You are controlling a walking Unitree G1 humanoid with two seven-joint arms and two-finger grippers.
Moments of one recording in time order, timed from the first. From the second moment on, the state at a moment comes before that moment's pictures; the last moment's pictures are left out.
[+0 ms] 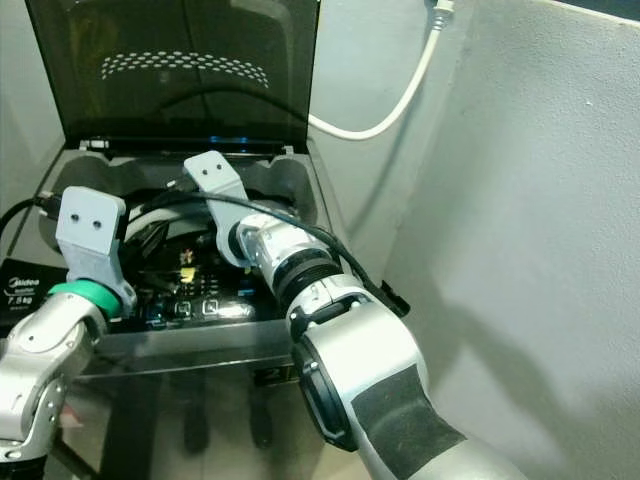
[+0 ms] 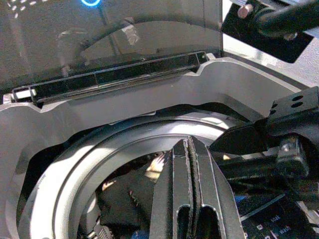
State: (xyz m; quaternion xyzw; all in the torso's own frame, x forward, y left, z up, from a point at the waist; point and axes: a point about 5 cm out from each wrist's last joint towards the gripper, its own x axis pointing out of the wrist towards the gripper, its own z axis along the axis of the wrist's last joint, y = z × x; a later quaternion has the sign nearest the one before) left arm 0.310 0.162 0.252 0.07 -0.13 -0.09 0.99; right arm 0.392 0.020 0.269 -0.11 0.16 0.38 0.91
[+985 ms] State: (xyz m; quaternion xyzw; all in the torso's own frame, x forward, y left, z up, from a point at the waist) left arm 0.312 0.156 0.247 0.06 -0.11 -0.12 0.98; right arm 0.401 -0.112 0.262 0.00 0.00 0.21 0.98
